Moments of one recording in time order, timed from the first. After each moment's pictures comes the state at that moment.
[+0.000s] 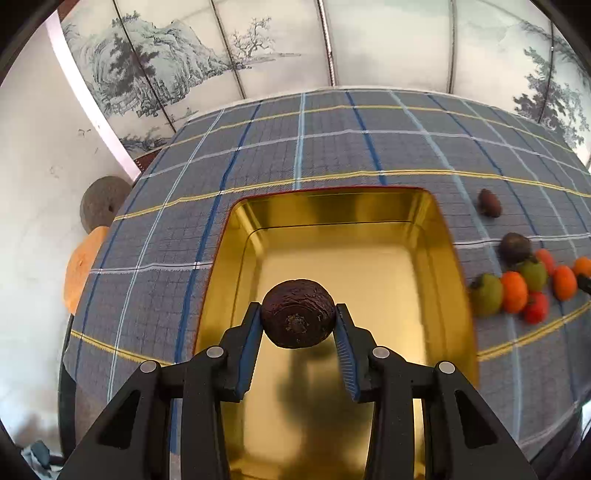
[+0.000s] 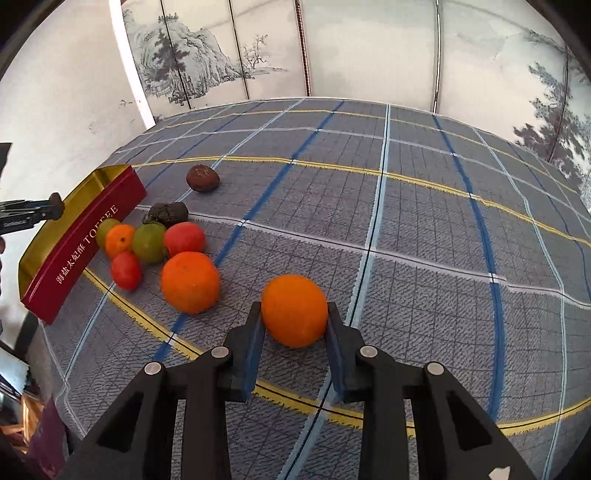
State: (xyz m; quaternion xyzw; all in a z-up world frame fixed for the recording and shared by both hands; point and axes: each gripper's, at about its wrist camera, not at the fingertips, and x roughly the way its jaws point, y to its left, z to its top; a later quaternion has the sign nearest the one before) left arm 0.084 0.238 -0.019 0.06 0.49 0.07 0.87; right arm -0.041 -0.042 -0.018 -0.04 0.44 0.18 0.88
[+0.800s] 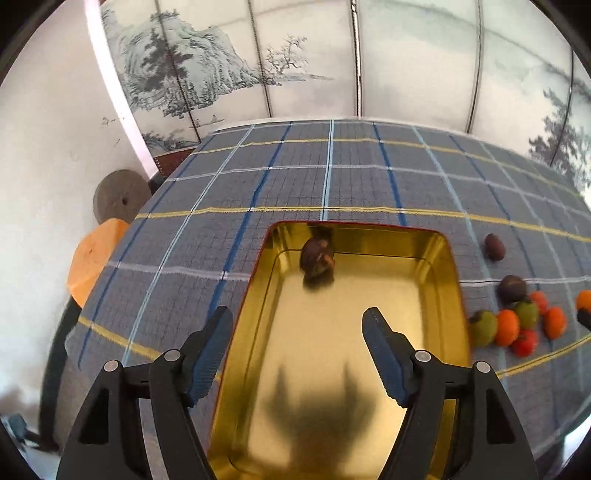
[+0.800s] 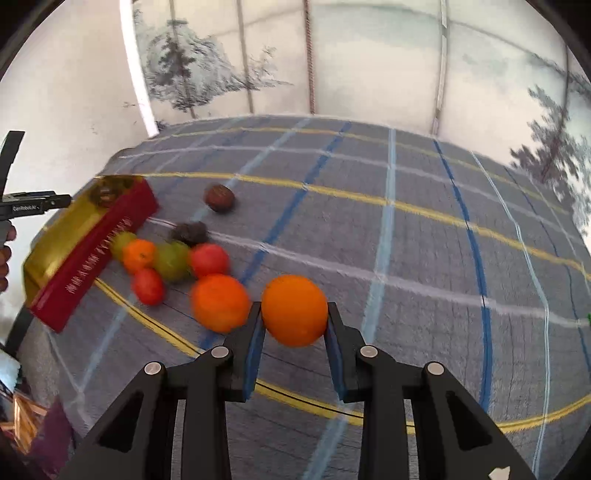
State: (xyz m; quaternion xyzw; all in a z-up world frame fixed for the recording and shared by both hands) left arm 0.063 0.253 0.012 0.00 0.44 0.10 0.89; right arm -0.055 -0.018 0.012 -0.07 0.41 0.19 0.89
